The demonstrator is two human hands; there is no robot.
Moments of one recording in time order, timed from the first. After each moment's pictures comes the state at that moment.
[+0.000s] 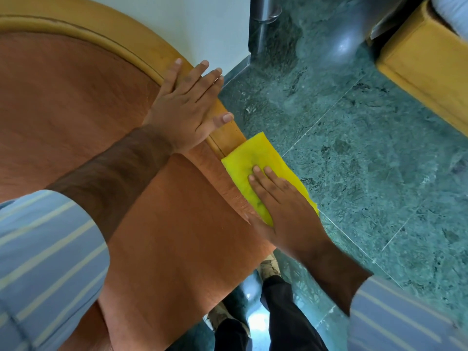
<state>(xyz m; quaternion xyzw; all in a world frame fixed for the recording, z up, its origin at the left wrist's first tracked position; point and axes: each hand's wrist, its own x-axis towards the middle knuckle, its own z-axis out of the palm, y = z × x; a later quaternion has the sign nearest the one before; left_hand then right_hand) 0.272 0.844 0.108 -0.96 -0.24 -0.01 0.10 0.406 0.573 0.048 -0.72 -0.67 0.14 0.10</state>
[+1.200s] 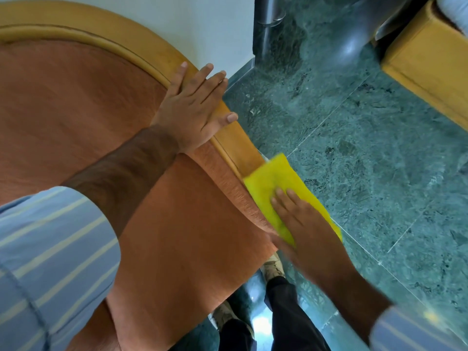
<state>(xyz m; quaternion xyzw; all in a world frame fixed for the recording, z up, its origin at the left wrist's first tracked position) 0.273 0.840 0.112 -0.96 -0.25 0.01 0.09 0.410 0.511 0.050 -0.73 -0.65 0.16 0.13</state>
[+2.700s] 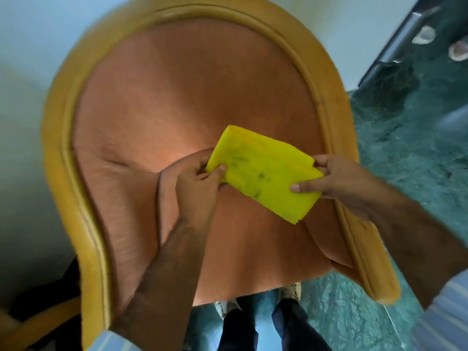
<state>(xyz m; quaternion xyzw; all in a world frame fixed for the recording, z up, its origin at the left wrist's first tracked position) 0.085 0.704 0.134 -0.33 -0.69 -0.44 -0.47 0.349 0.714 0.147 -0.59 -0.40 0.66 0.21</state>
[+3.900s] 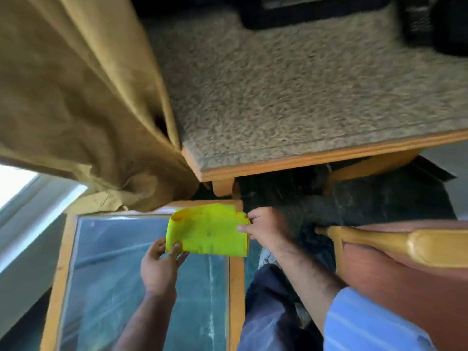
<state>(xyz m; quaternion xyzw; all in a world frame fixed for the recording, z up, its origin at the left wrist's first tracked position) -0.010 -0.007 -0.022 0.56 -0.59 -0.59 0.05 -0.140 0.201 -0.037 -0.11 -0.81 0.42 -0.40</state>
